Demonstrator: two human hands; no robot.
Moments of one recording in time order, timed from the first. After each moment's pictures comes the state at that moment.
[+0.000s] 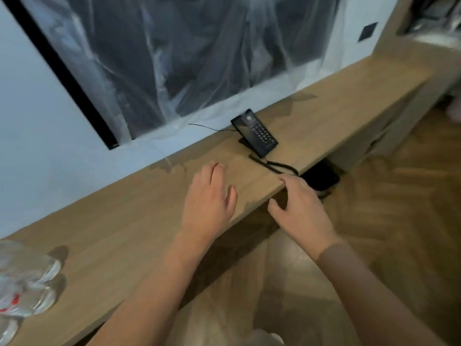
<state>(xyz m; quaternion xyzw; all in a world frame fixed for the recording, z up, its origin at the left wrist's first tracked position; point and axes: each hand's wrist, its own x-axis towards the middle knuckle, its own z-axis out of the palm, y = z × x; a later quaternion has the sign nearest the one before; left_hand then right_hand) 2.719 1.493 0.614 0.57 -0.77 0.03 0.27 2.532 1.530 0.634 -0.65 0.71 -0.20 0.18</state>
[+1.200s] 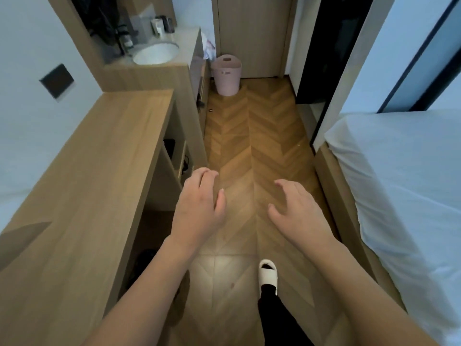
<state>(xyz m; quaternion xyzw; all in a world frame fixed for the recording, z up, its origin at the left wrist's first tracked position) 1.886 1.157 0.590 0.20 -0.94 -0.15 0.21 1.791 1.346 0.611 -0.29 0.92 -0.25 0.08</state>
